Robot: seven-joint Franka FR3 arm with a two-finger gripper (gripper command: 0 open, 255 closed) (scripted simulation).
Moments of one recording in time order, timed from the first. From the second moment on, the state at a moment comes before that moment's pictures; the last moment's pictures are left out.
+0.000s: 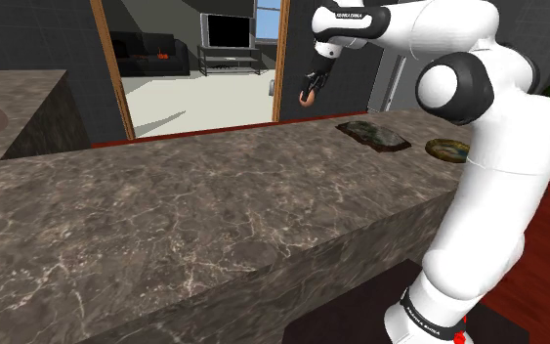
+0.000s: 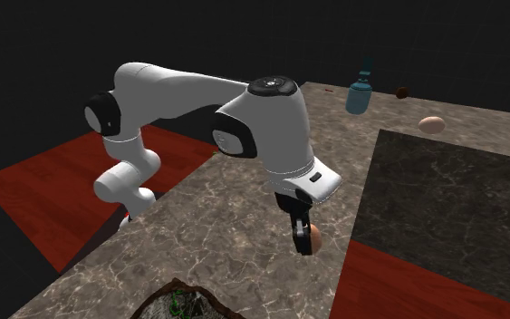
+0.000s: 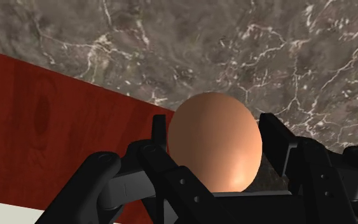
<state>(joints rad) -0.25 0.21 -0.20 -1.42 0.17 1.85 -0.55</state>
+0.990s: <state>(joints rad) -0.41 0.54 -0.22 -1.04 0.28 1.77 -0.71</state>
